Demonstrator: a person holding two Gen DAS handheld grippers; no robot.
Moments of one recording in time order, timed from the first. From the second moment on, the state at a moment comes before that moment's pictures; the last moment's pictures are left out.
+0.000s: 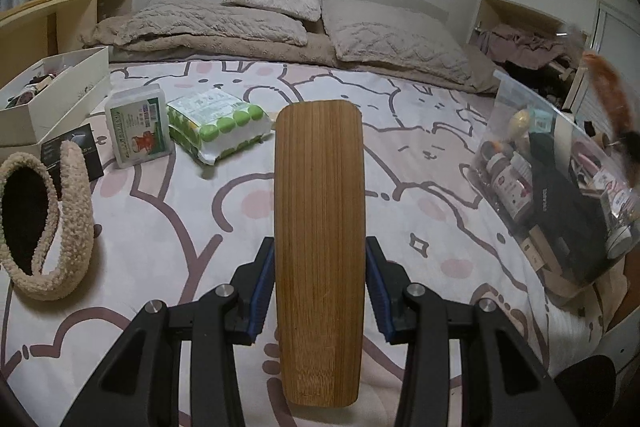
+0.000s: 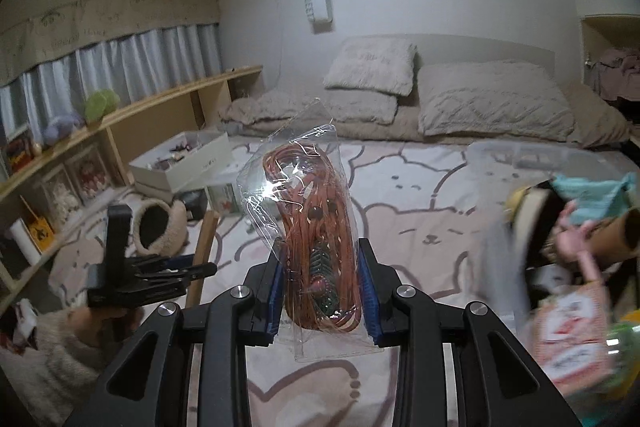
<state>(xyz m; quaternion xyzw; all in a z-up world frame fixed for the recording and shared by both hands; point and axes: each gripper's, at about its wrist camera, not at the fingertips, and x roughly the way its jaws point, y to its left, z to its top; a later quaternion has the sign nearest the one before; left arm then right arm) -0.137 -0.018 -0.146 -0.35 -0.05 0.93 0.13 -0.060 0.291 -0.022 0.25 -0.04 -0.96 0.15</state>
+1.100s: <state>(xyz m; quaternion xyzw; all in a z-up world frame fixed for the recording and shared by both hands) -0.093 0.082 -0.024 -0.28 -0.07 0.92 0.25 -0.008 0.507 0.020 0.30 -0.07 -0.95 -0.08</state>
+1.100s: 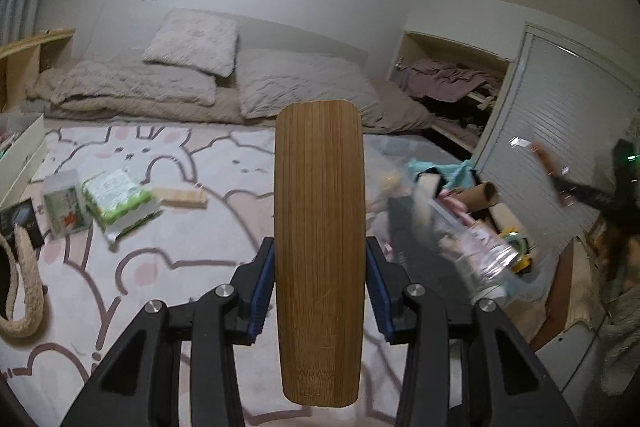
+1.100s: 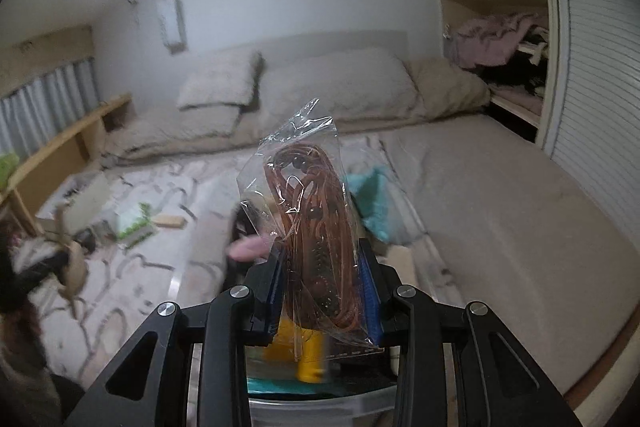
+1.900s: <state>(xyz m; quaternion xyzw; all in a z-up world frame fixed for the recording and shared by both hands) -0.085 0.143 0.007 -0.28 -0.04 0.92 0.29 -0.064 0.506 -0.019 0.41 0.00 -0.90 -0.16</state>
